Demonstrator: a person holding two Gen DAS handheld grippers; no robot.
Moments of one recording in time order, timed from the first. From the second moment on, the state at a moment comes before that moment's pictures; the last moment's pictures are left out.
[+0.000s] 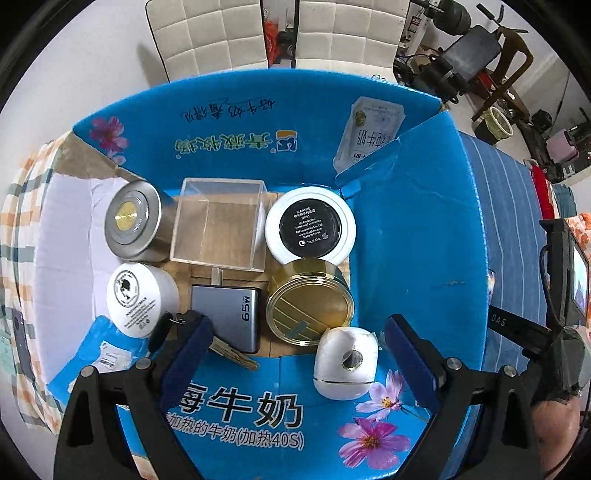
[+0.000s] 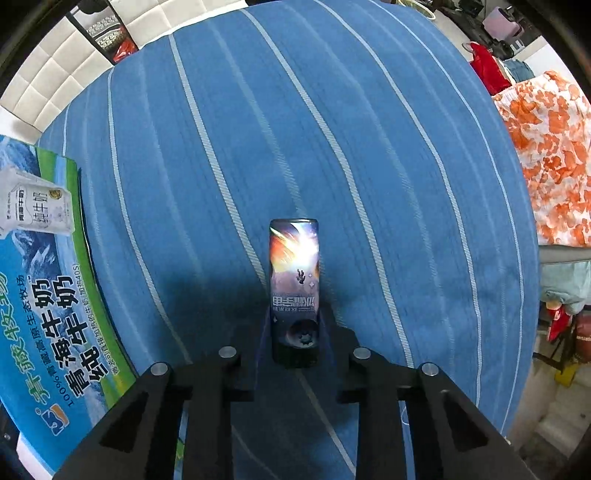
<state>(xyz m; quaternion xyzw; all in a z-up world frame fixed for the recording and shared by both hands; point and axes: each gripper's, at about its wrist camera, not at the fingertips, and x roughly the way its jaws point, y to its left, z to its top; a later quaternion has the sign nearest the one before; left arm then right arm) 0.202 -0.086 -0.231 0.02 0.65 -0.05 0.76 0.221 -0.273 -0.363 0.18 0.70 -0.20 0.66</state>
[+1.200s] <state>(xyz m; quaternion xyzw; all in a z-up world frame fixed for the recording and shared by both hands) 0.161 0.035 -0.144 0.02 0.58 -0.01 0.82 0.190 -0.084 -0.208 0.19 0.61 0.01 0.77</state>
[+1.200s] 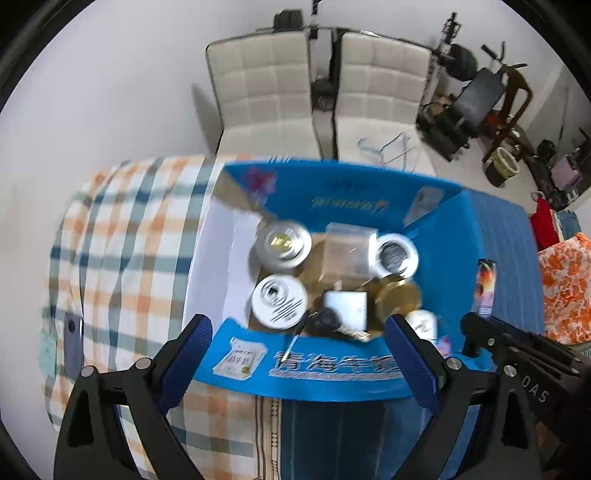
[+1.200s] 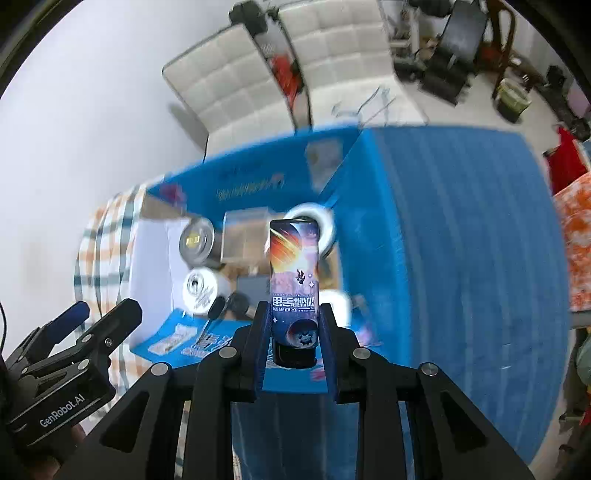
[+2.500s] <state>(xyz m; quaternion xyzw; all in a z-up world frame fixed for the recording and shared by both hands) 0.159 0.064 -0.190 0.02 0.62 0.00 0.79 0.203 -0.061 -0.278 0.11 0.65 -0.06 0.75</state>
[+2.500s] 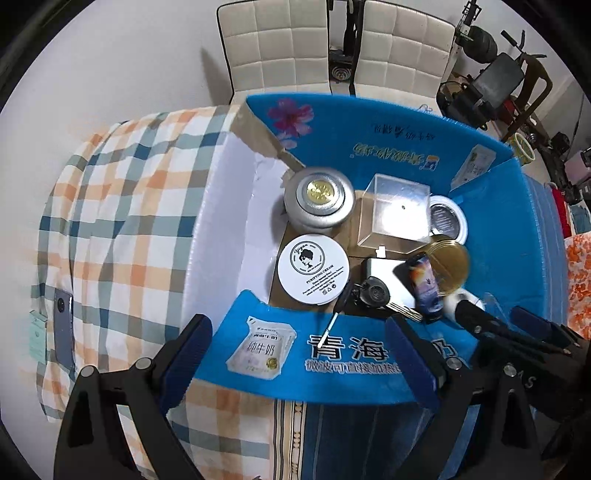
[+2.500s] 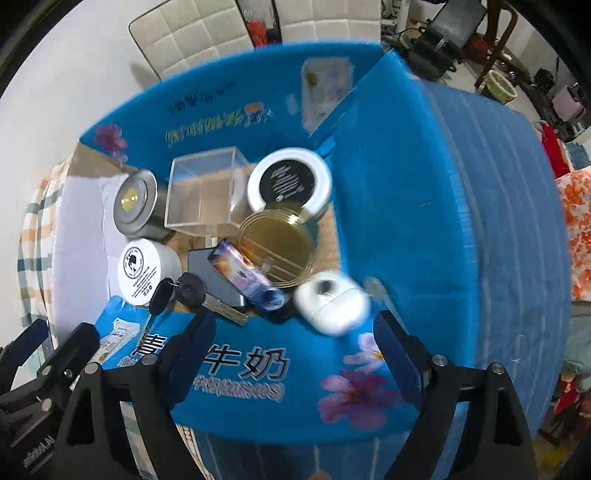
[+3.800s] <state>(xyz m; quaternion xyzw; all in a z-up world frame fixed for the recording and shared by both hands) 0.062 0.058 0.034 0.00 0.48 0.00 0.88 0.070 -0.078 0.029 0.09 0.49 -0.04 0.86</state>
